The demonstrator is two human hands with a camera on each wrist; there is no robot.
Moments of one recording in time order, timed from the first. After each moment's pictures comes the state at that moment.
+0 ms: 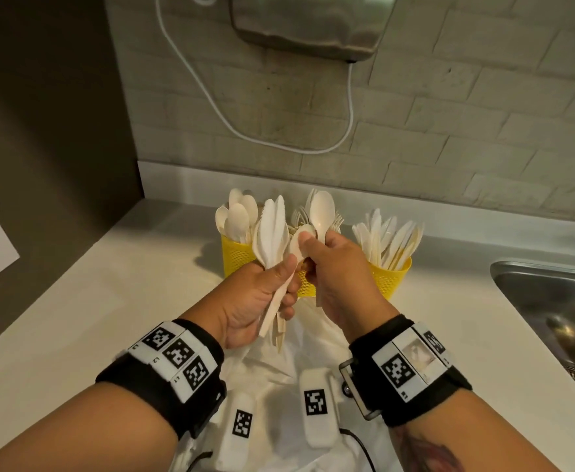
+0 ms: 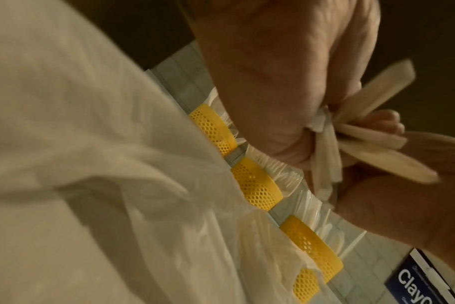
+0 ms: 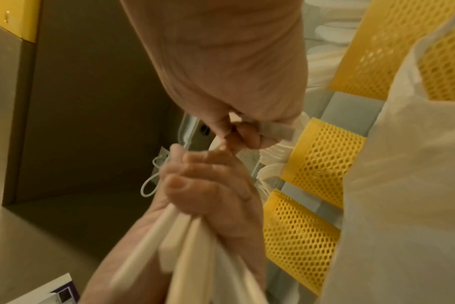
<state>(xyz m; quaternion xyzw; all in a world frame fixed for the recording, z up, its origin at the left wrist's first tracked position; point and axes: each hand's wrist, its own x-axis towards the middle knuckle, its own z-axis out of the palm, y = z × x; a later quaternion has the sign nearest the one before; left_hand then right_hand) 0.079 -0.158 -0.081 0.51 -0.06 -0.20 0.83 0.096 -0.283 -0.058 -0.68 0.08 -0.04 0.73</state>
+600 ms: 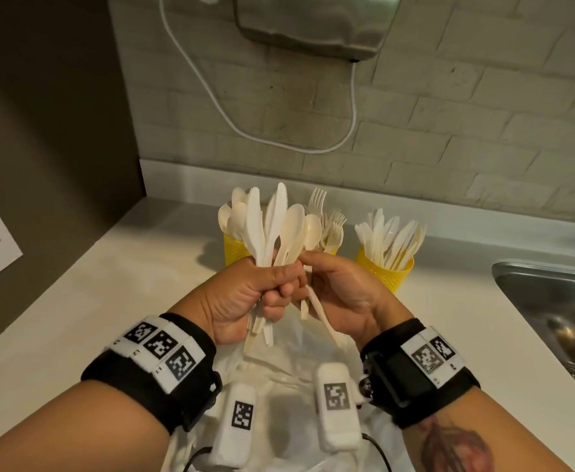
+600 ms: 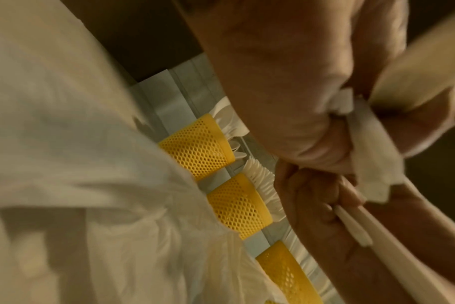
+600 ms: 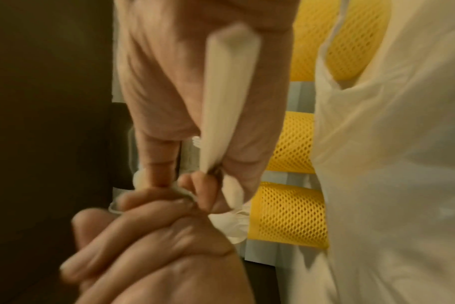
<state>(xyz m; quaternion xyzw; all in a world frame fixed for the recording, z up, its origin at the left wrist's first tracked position) 0.082 -0.138 -0.076 0.46 -0.12 -0.28 0.84 0.092 -0.296 -0.061 -0.51 0.03 0.25 0.82</state>
